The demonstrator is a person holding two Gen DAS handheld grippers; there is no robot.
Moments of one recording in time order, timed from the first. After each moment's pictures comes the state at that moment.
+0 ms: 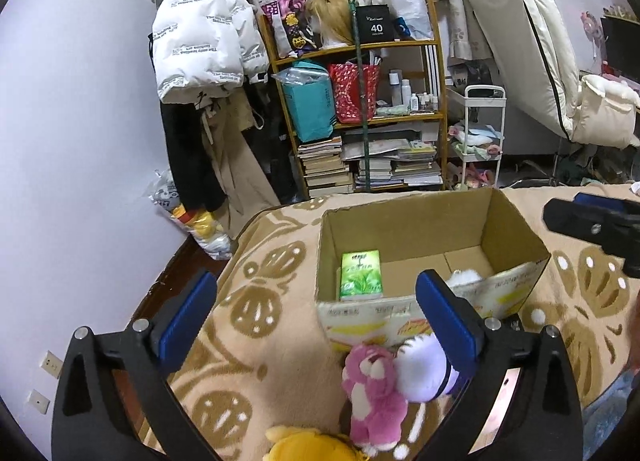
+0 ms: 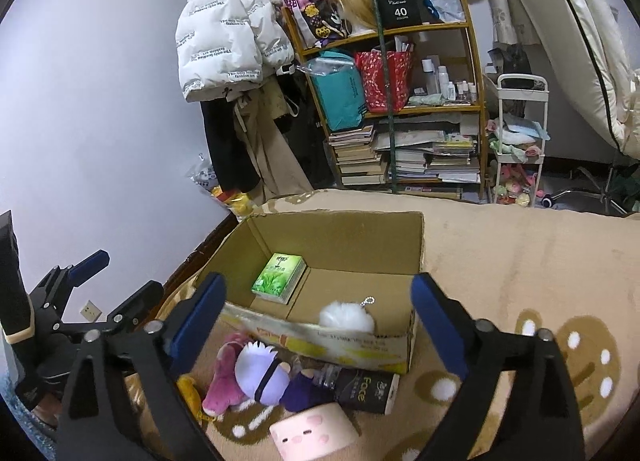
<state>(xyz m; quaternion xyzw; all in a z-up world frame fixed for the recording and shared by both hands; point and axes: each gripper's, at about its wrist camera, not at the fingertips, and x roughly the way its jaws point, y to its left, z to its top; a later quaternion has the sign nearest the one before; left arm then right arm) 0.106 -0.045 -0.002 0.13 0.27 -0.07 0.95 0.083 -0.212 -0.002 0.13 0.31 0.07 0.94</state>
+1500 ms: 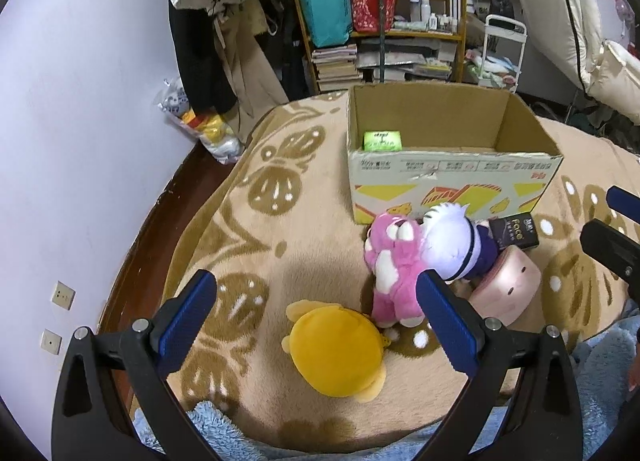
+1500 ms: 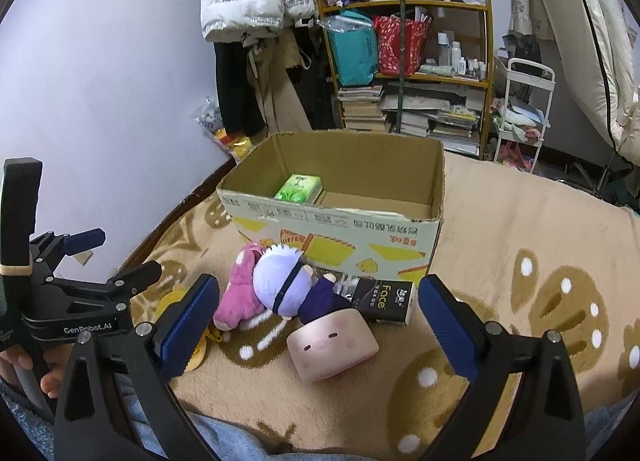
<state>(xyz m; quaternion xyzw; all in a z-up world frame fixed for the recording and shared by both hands) 0.076 -0.003 -0.038 0.11 0.44 -0.03 0.89 0.031 -0.165 -0.029 0.08 0.38 0.08 0.92</state>
